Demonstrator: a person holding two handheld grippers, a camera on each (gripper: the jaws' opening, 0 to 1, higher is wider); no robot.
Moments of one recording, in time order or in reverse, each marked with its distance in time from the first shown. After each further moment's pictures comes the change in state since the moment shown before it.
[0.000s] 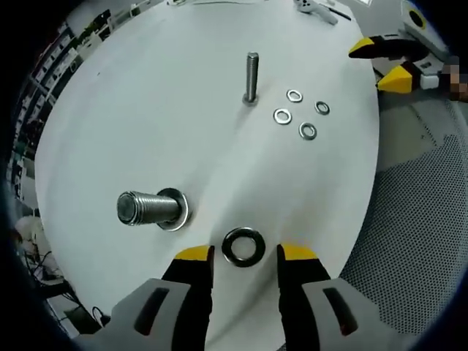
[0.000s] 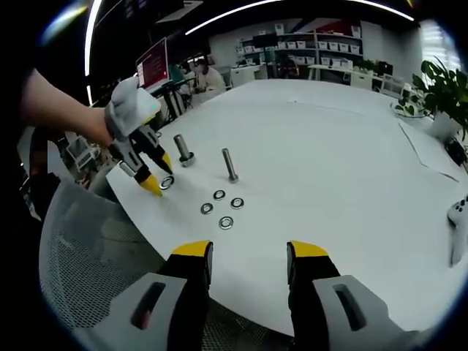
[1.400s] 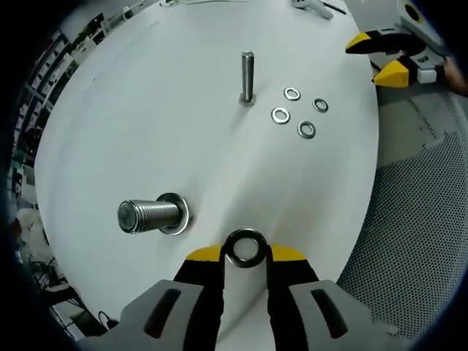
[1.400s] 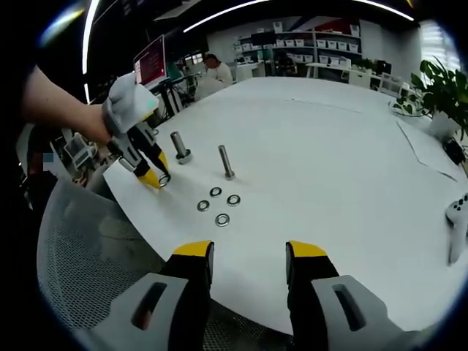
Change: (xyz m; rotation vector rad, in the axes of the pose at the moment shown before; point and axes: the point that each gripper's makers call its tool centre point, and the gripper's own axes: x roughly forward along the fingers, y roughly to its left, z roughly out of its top) left arm 0.001 0.000 0.003 0.022 0.008 -0.001; right arm 0.001 -0.004 -0.003 0.000 0.016 -0.016
